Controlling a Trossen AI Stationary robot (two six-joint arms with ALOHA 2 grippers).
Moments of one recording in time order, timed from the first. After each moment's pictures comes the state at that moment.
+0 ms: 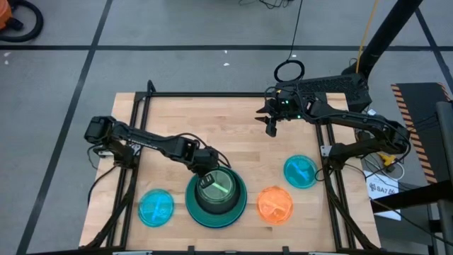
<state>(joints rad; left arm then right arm) -0.14 1.65 1.18 -0.76 0.04 -0.64 -0.52 1.23 0.81 -0.18 -0.21 -0.24</state>
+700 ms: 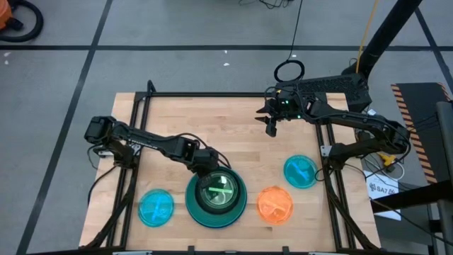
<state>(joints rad) -0.14 1.65 1.18 -0.76 0.05 -0.59 -0.52 1.23 0.81 -0.18 -0.21 -0.24</state>
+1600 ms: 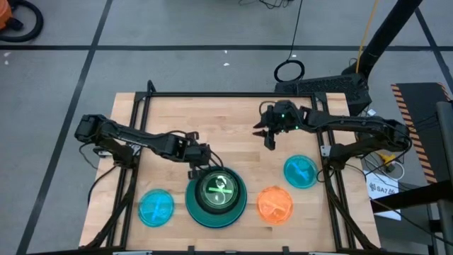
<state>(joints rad) -0.13 1.52 1.08 -0.76 -0.28 -0.14 -0.35 1.23 0.76 -0.18 -0.21 -0.07</state>
